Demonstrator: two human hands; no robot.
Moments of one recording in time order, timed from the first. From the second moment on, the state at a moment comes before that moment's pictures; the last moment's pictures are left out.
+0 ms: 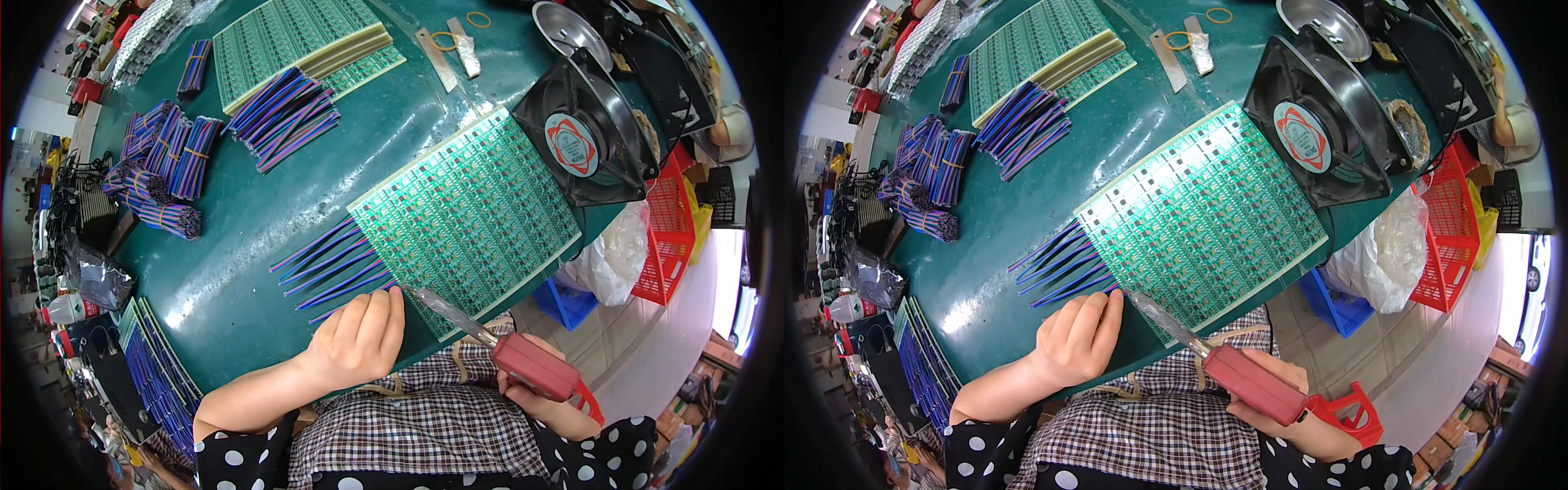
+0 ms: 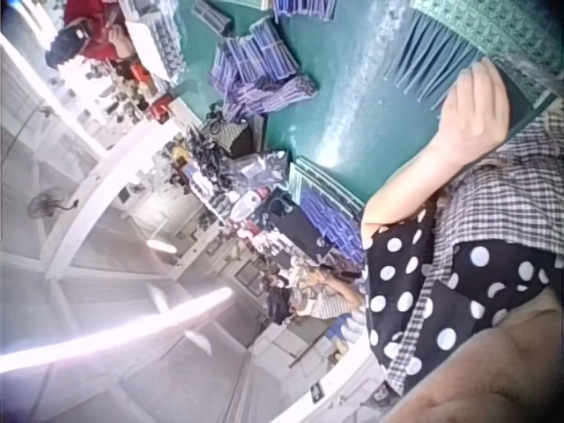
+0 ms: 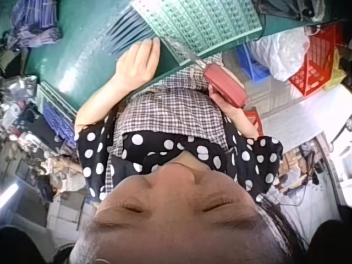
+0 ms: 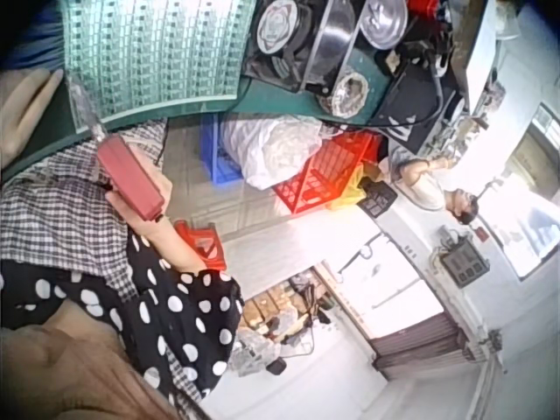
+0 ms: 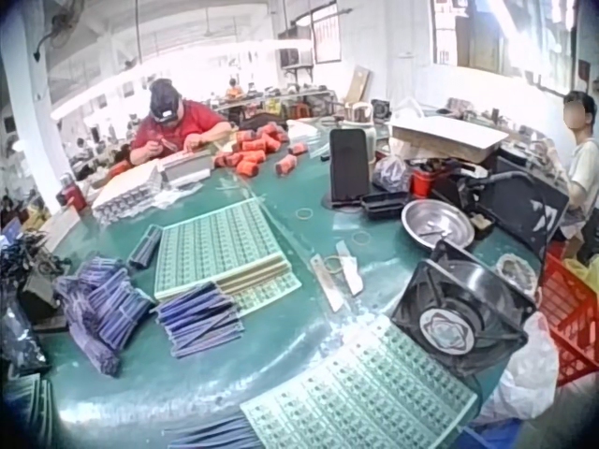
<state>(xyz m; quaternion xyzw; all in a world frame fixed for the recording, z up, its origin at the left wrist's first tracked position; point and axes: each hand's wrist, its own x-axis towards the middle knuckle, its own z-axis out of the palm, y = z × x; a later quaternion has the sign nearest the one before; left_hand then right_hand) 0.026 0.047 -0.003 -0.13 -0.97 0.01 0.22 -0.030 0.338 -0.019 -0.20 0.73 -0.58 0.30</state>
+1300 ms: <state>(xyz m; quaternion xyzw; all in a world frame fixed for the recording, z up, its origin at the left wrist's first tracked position) 0.030 0.051 0.002 -0.16 -0.96 0.08 0.19 -0.019 0.352 -0.012 -0.09 0.58 -0.74 0.33</state>
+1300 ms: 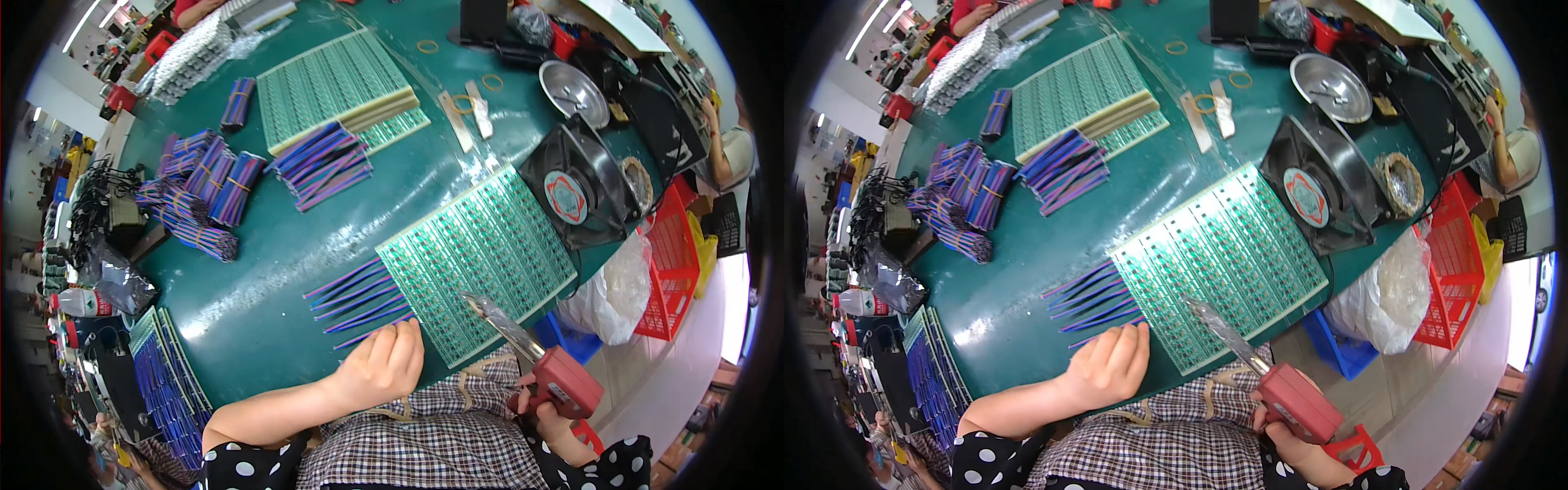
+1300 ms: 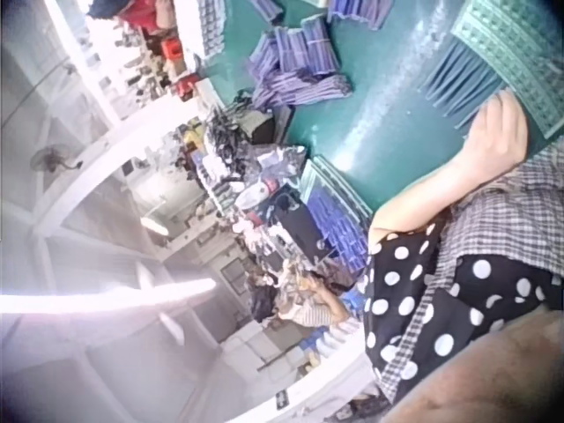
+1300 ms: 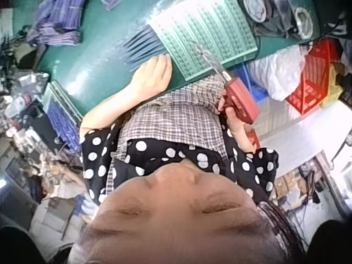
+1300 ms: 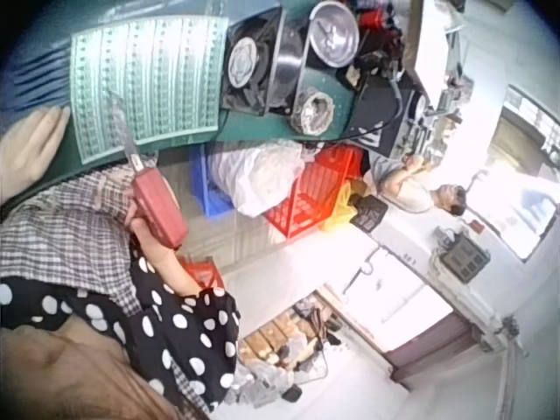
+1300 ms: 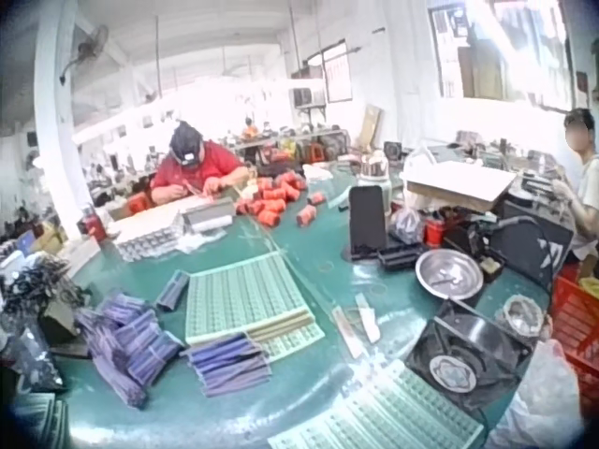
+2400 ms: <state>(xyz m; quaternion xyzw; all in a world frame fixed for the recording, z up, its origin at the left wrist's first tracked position) 0.025 -0.064 0.006 0.36 -0.59 -0.68 0.23 -0.016 0.343 -0.036 -0.08 0.63 -0.76 0.14</state>
